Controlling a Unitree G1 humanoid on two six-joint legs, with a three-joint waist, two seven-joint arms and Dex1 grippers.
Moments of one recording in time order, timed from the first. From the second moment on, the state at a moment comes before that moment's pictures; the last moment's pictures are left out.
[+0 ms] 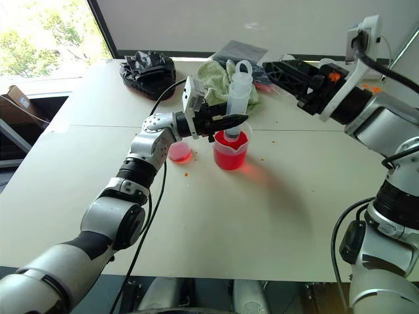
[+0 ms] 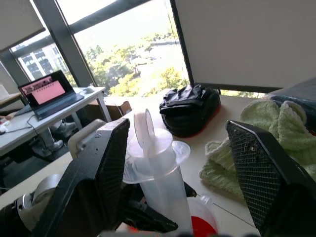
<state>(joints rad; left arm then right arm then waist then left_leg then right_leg) -1.06 0.06 -0.01 0.77 -0.28 0.01 -1.13 -0.81 -0.67 -0.47 -0.22 1.22 1.13 0.23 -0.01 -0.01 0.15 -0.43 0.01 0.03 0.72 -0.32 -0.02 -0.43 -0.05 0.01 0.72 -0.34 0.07</state>
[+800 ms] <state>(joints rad) -1.06 0.06 -0.01 0.81 -0.27 -0.03 -1.11 -0.83 -0.63 -0.29 -0.24 1.21 1.10 0.12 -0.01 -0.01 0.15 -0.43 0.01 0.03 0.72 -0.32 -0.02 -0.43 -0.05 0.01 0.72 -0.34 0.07</state>
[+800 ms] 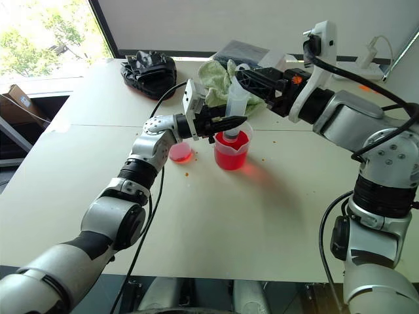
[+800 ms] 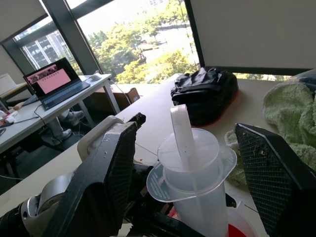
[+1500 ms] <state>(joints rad) -1.06 0.06 -0.01 0.81 -0.27 -0.03 -1.11 -0.83 -0.61 -0.25 -0.23 1.12 1.08 0.14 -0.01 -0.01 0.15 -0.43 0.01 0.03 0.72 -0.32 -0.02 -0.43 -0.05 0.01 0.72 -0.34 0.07</state>
